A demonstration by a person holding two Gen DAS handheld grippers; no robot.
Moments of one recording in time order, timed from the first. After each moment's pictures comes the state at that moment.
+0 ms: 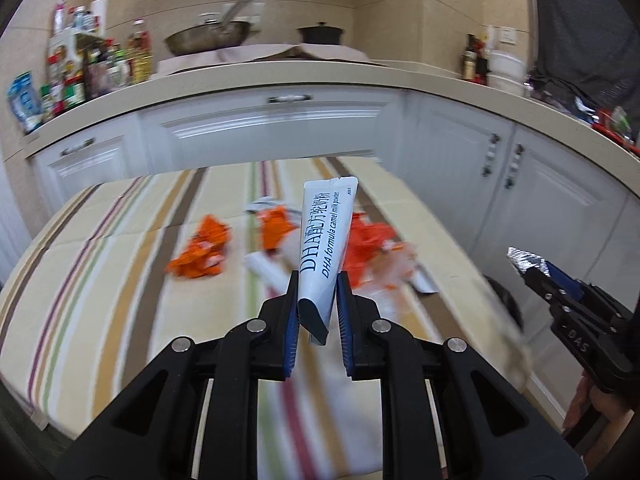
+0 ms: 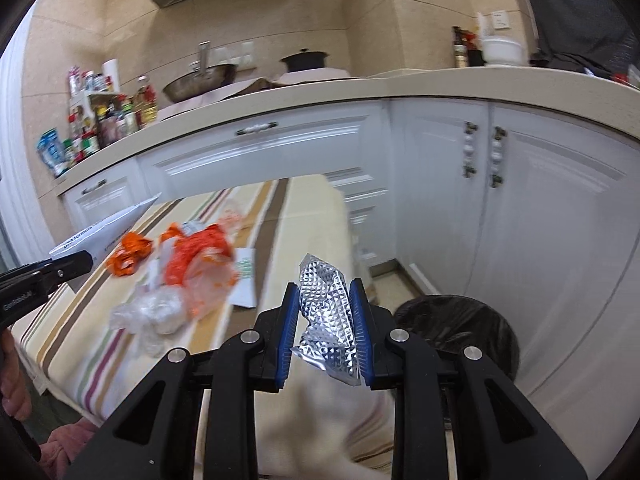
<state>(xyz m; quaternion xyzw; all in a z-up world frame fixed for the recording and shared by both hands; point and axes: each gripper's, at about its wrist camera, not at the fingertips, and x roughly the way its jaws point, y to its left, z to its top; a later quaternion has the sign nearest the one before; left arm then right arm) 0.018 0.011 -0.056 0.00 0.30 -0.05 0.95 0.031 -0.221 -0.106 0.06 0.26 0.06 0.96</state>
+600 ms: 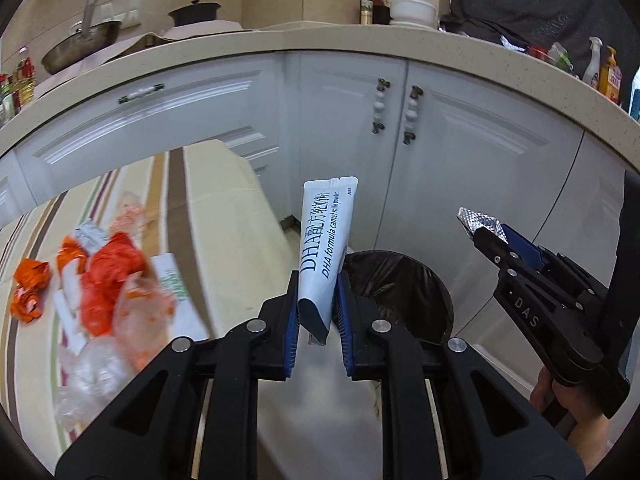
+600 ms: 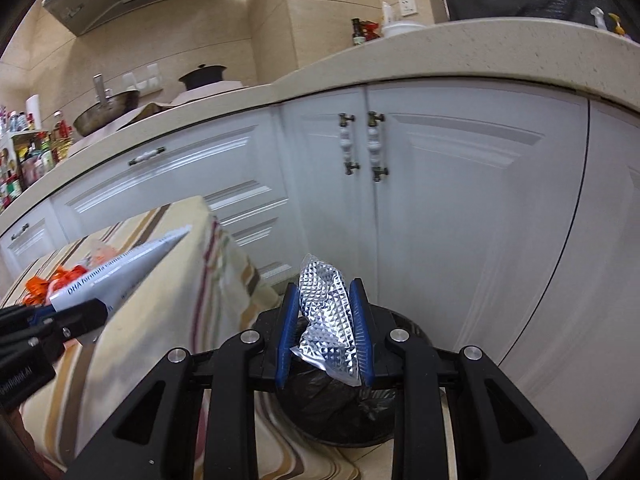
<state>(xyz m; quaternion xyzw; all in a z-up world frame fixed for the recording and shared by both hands) 0.079 -0.165 -0.097 0.05 0.34 -0.17 0.92 0.060 -0.336 -0.129 0.09 0.25 -0.07 0.96</state>
